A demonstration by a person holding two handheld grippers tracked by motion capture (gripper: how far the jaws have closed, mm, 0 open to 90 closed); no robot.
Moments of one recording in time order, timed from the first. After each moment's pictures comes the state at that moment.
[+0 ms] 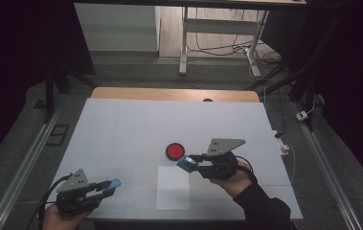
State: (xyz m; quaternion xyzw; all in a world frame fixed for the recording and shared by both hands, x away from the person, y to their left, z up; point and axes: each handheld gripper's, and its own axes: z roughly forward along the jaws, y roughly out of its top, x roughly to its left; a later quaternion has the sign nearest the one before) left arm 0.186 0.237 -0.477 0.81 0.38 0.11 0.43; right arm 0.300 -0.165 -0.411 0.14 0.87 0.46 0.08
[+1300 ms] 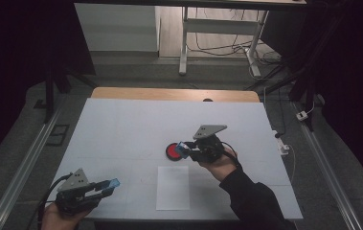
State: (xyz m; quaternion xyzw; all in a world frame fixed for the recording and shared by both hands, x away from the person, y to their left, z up) left arm 0.188 0.238 -0.479 0.82 0.39 0.11 0.41; right arm 0.355 -0.136 -0.437 0.21 0.88 0.42 0.11
